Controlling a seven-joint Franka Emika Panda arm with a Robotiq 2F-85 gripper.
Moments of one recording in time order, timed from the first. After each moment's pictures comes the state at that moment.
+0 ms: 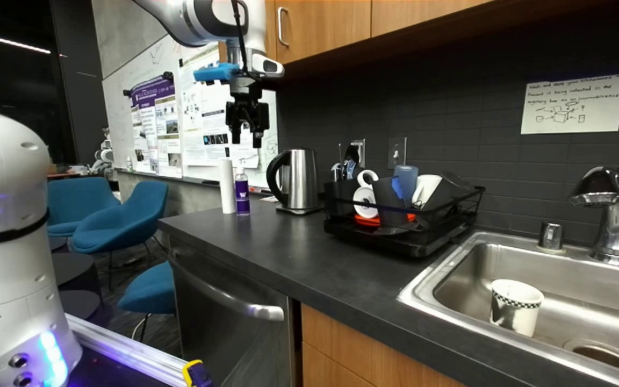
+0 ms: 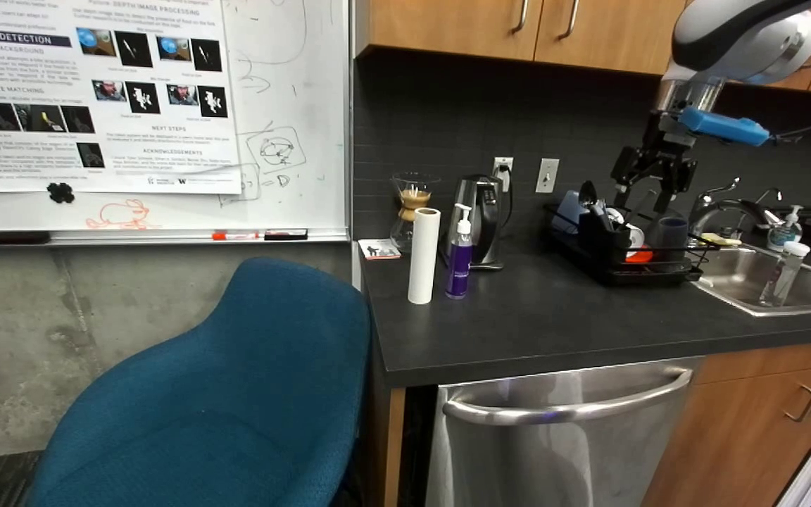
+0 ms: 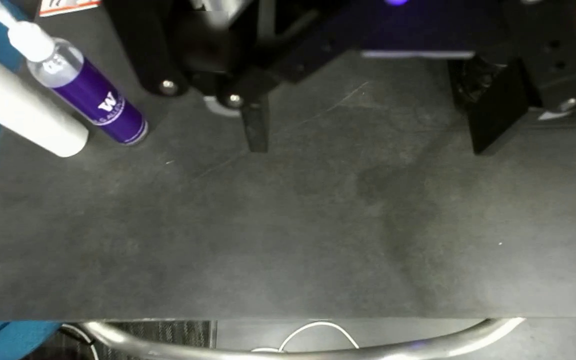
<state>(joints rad) -0.18 -0.38 -0.19 -2.29 0.05 1.94 0.01</state>
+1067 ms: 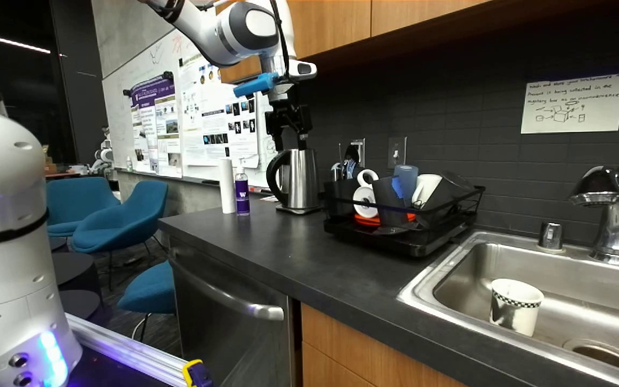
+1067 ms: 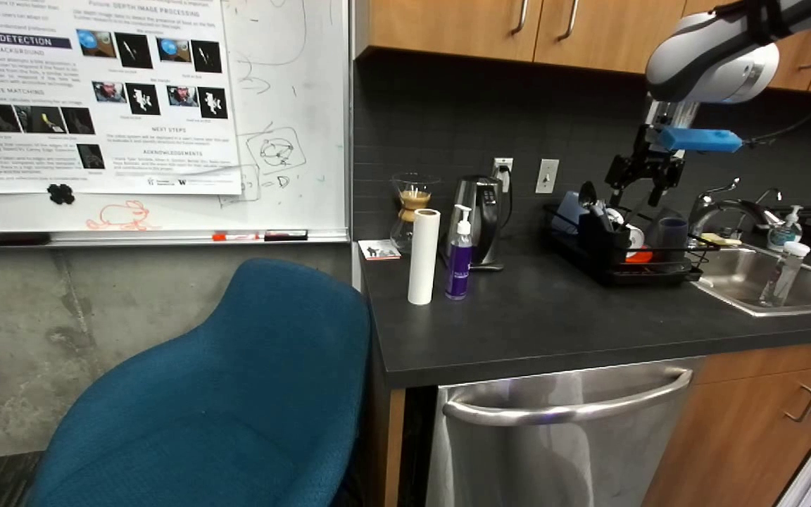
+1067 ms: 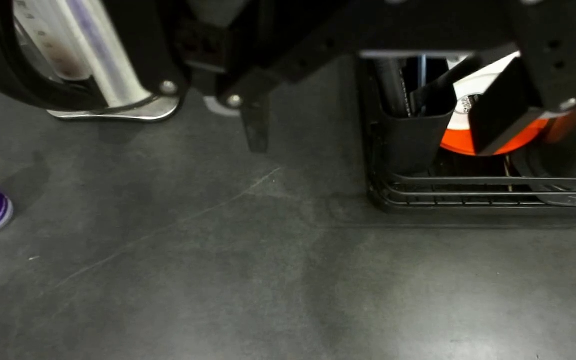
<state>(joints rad) -0.23 -0.19 -0.22 -2.16 -0.07 2.12 0.01</state>
